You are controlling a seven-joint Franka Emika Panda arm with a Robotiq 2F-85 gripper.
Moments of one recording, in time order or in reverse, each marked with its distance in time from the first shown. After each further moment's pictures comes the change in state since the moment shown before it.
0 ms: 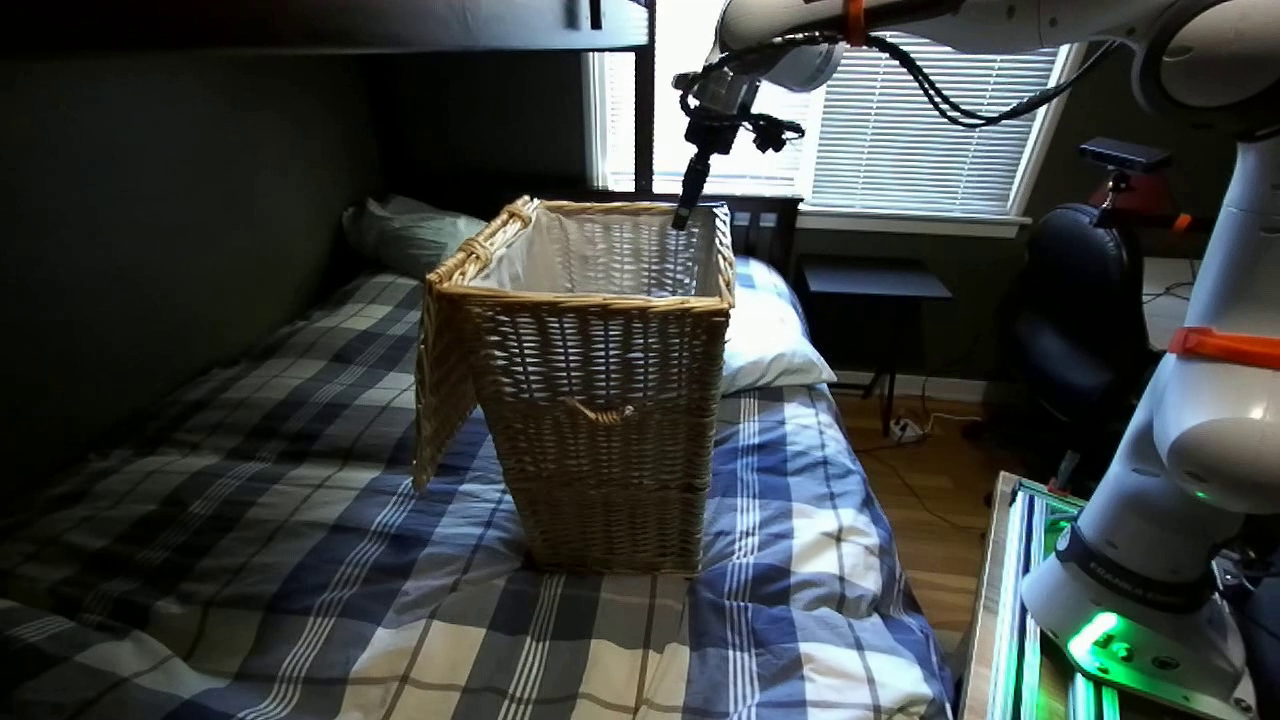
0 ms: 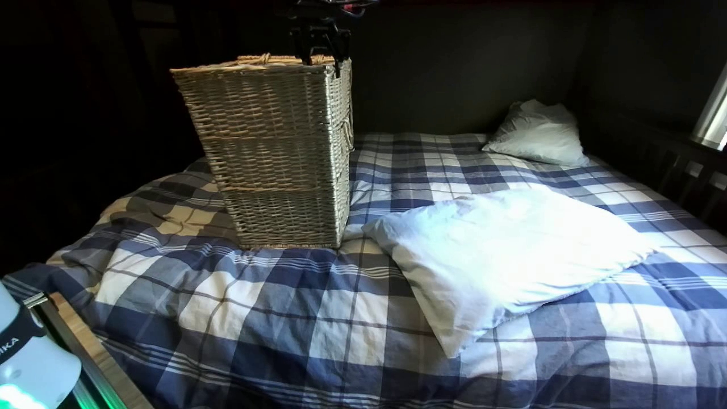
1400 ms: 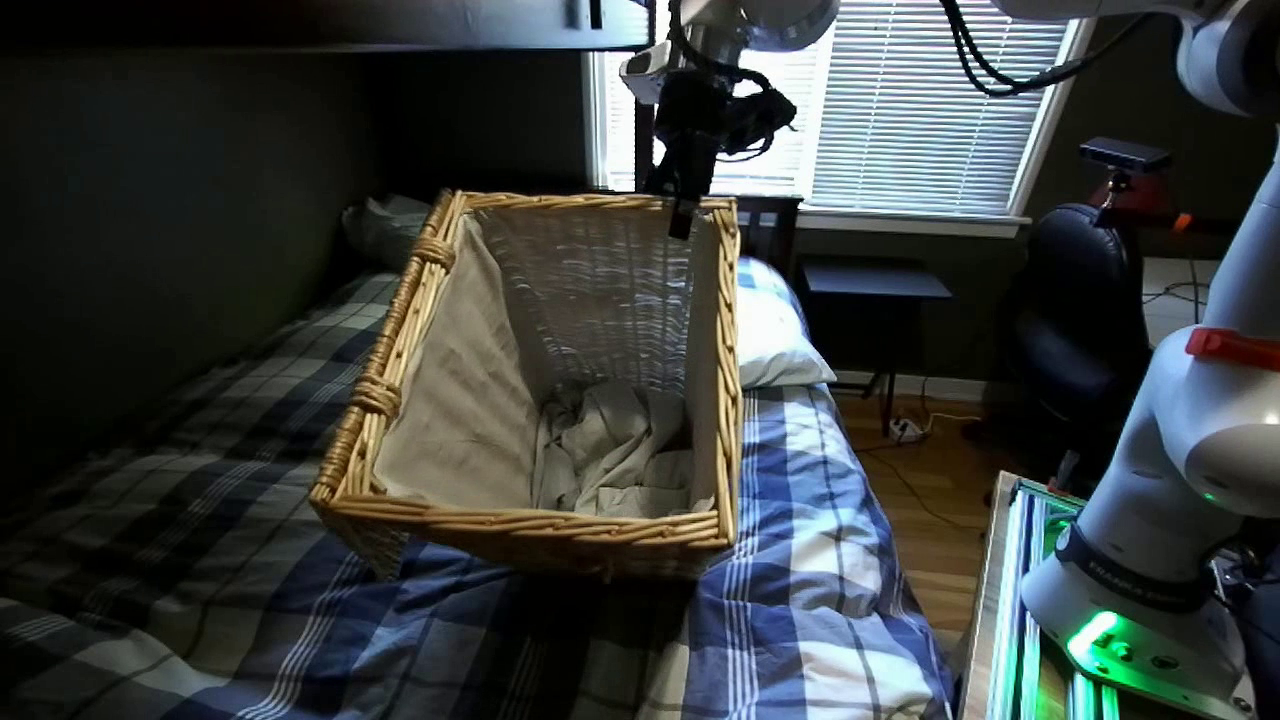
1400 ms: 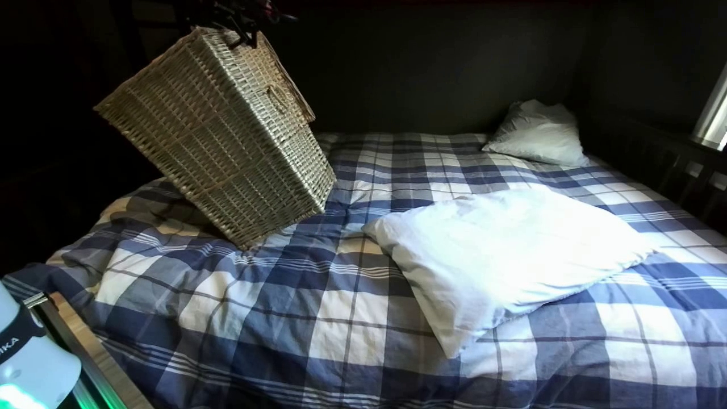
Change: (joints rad) arm 0.113 -0.087 0.125 0.012 0.311 -0.416 -0.134
